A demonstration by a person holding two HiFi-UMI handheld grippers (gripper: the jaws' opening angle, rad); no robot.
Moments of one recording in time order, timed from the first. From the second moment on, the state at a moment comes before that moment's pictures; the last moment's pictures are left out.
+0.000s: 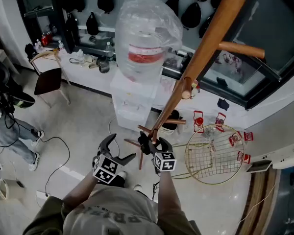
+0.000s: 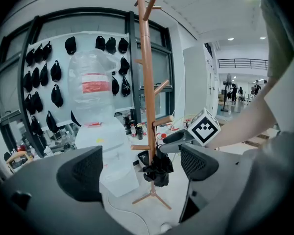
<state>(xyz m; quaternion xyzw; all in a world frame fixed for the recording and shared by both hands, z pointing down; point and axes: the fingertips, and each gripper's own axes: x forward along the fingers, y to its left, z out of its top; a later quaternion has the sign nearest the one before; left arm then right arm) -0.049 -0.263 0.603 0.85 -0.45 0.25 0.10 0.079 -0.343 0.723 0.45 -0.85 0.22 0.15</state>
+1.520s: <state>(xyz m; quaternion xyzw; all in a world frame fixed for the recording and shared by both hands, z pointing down) -0.010 -0.186 0.482 0.78 -0.62 0.08 -0.03 0.126 -0.196 0.456 0.50 -0.86 -0.06 -0.01</state>
